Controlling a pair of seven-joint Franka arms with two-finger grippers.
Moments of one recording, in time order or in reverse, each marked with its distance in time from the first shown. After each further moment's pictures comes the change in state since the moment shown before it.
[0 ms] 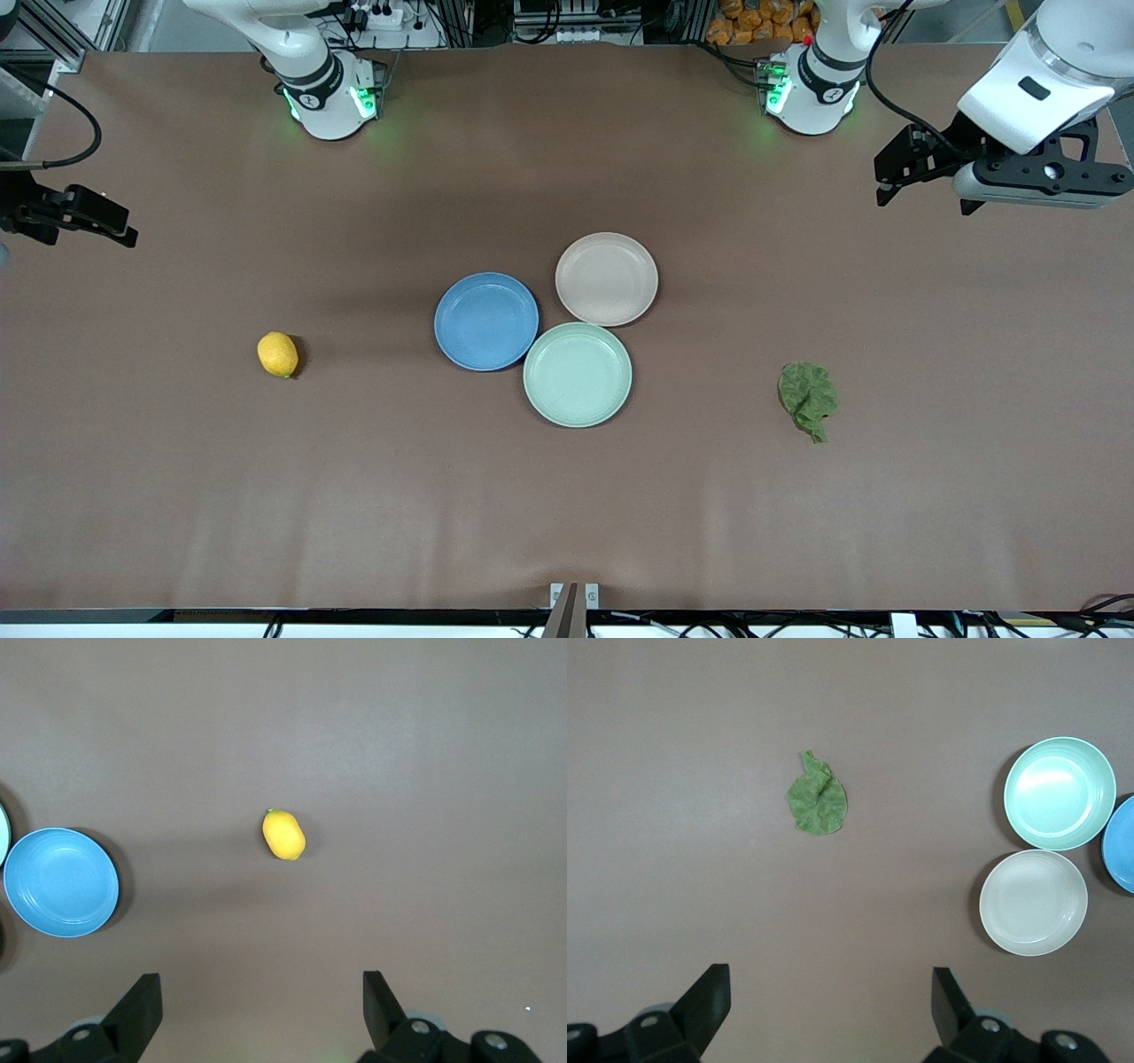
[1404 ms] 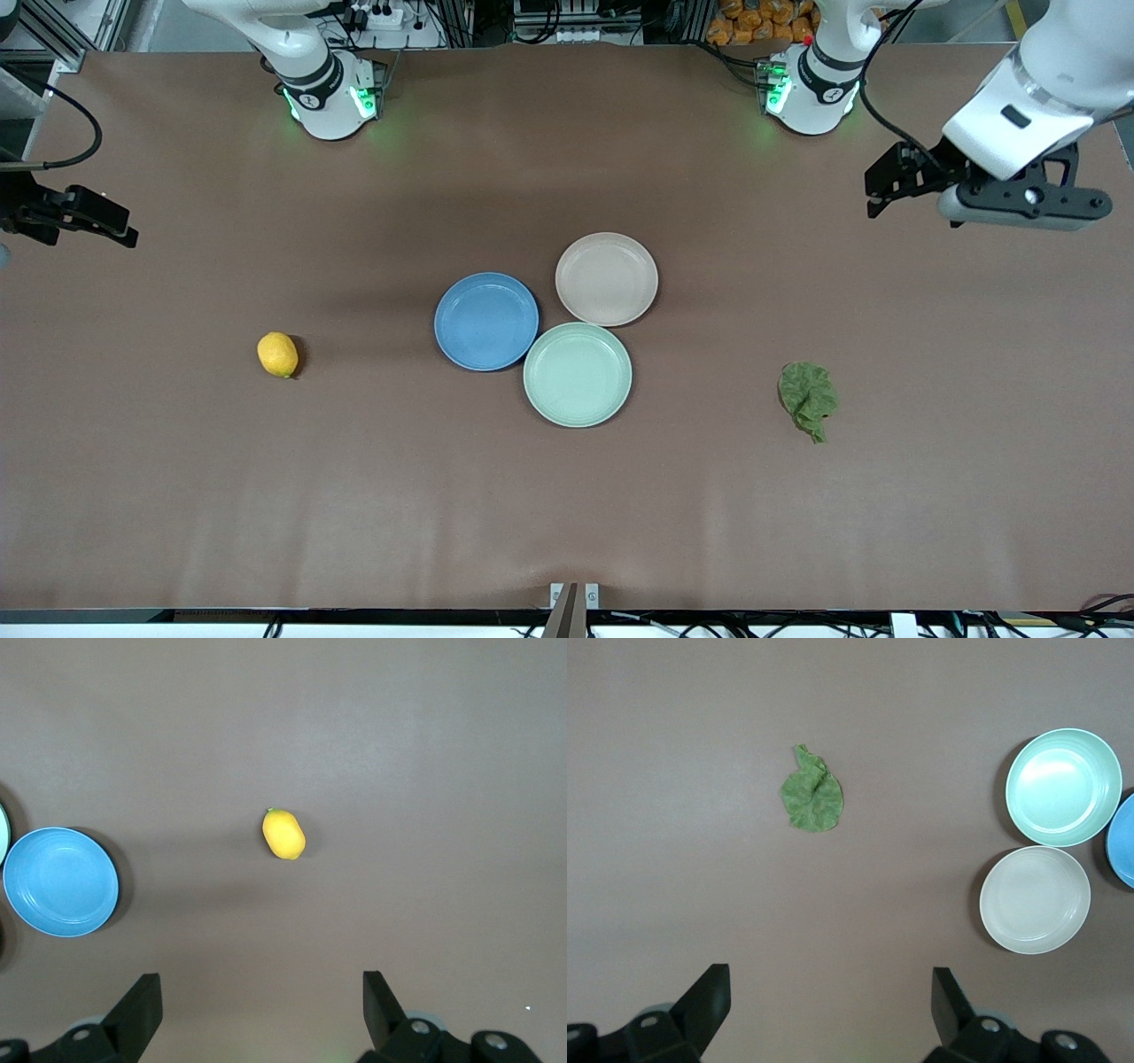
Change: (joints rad) left arm -0.005 0.066 -0.003 0.027 0.000 -0.003 0.000; right arm 0.000 0.001 0.000 0.000 0.000 -0.001 0.000
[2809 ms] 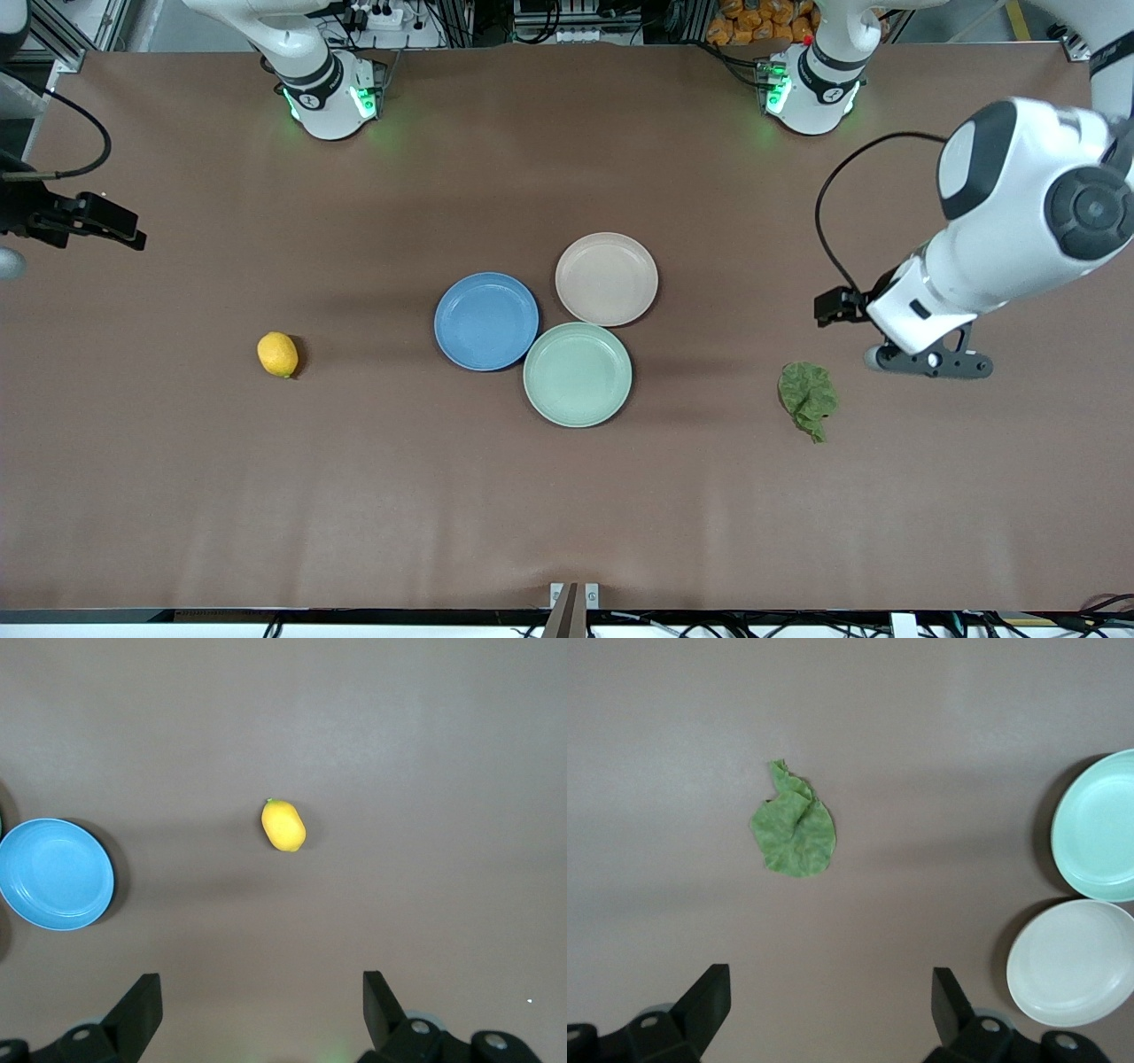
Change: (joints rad) left arm 0.006 0.311 0.009 0.019 0.004 0.212 0.001; right arm 0.000 0.025 0.001 -0.015 0.000 -0.004 0.000
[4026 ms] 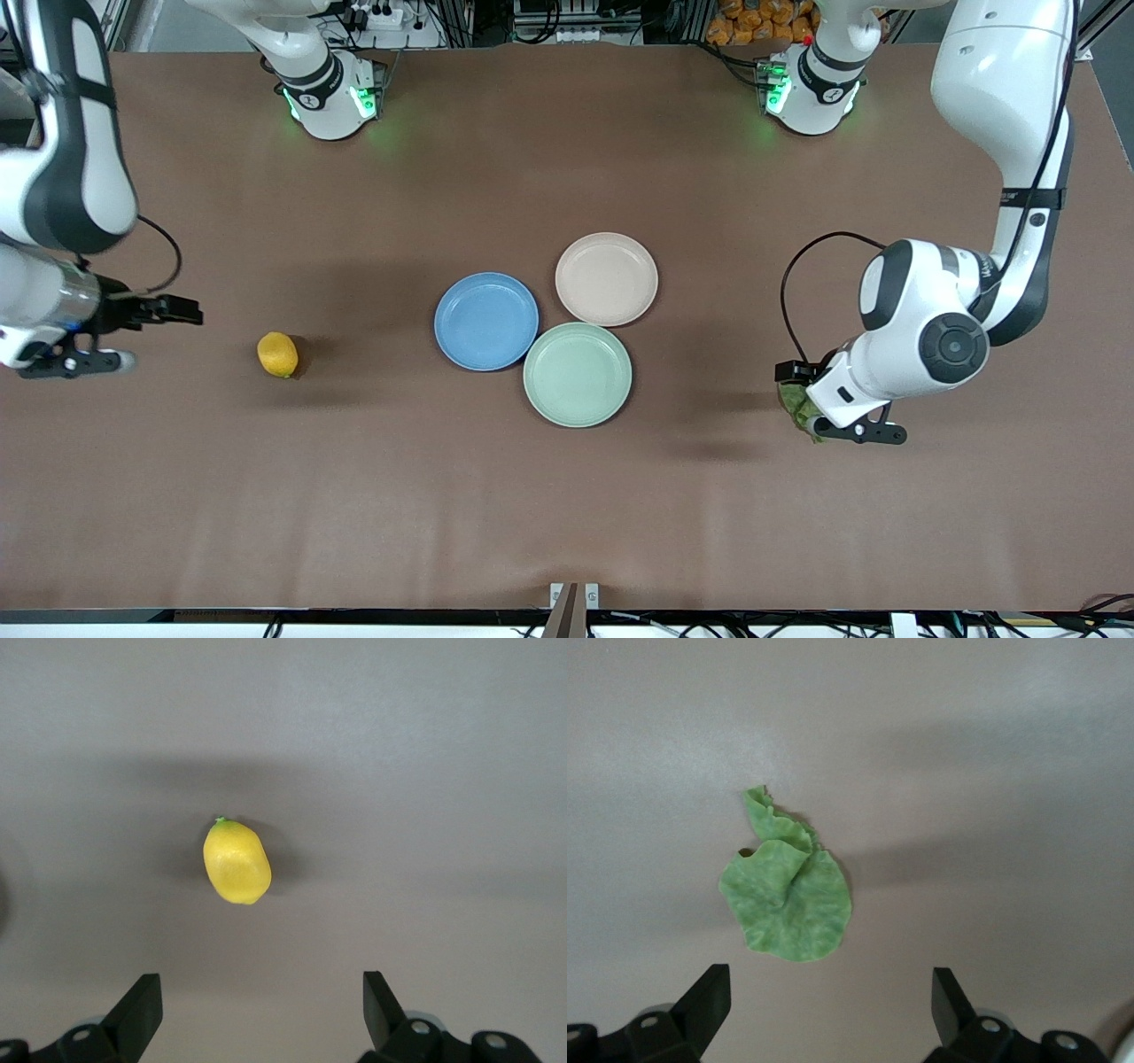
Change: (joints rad) left arm -0.005 0.273 0.000 -0.005 0.090 0.209 0.005; right arm -0.083 0.217 -0.005 -0.261 0.001 0.399 -0.211
